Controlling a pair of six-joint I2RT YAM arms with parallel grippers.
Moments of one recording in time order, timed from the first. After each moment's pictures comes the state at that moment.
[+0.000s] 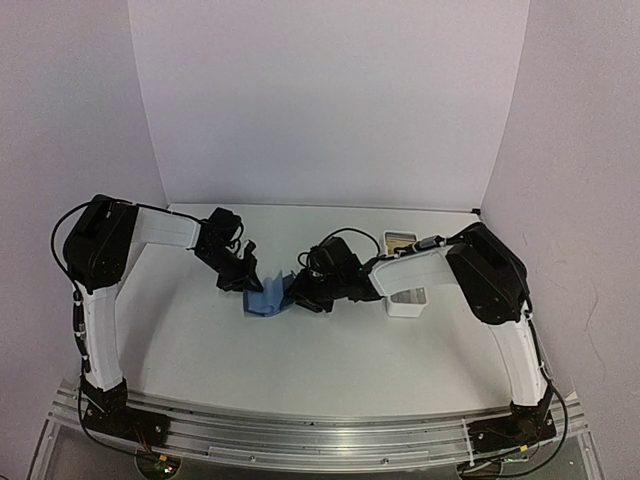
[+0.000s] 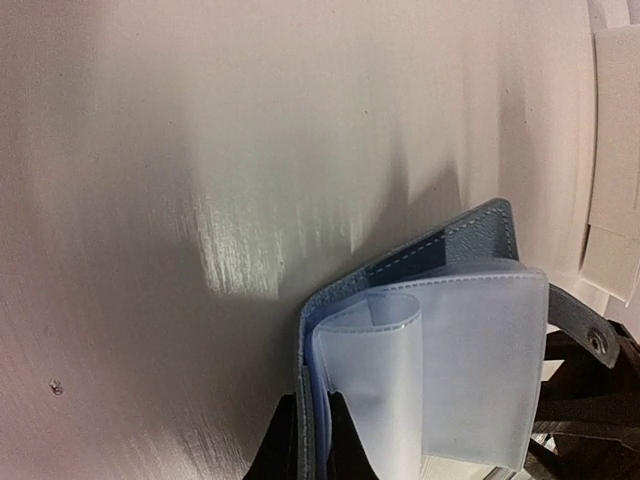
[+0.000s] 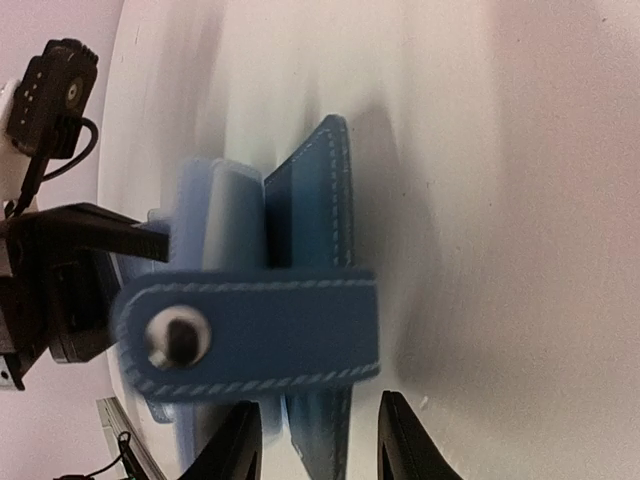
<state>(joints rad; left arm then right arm) -0.44 2.05 1.34 -0.45 0.46 -0.46 0.86 2.28 1.52 0.05 -0.21 1.03</state>
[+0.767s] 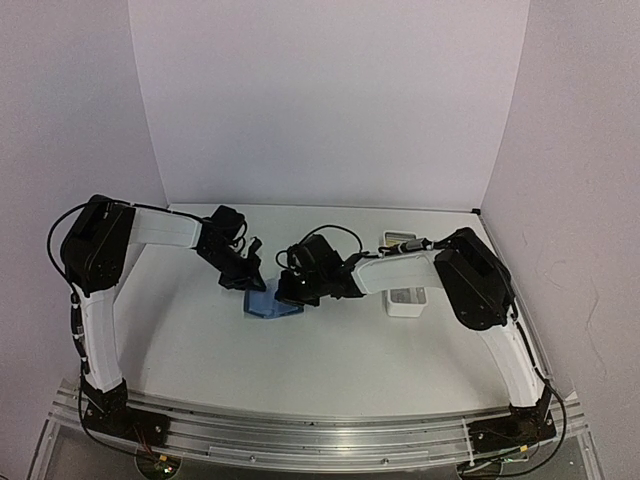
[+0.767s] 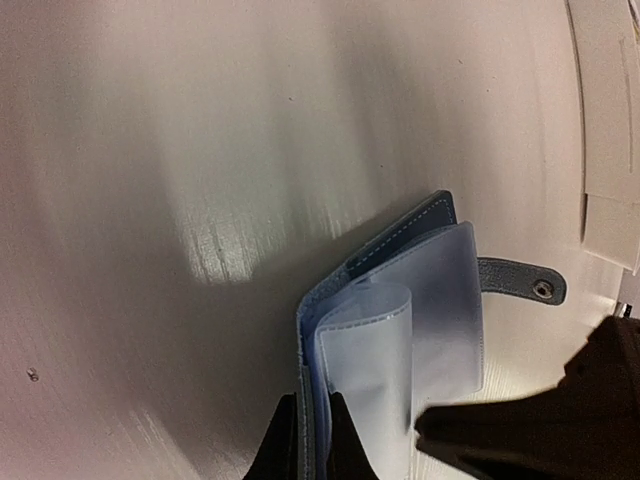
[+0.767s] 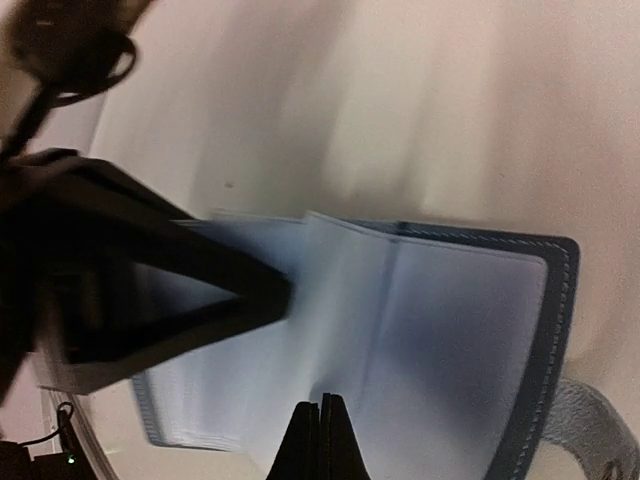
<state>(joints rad) -0.47 2.02 1.34 -0.46 0.44 -0.39 0.91 2.34 1.71 -0.06 -0.16 0.79</state>
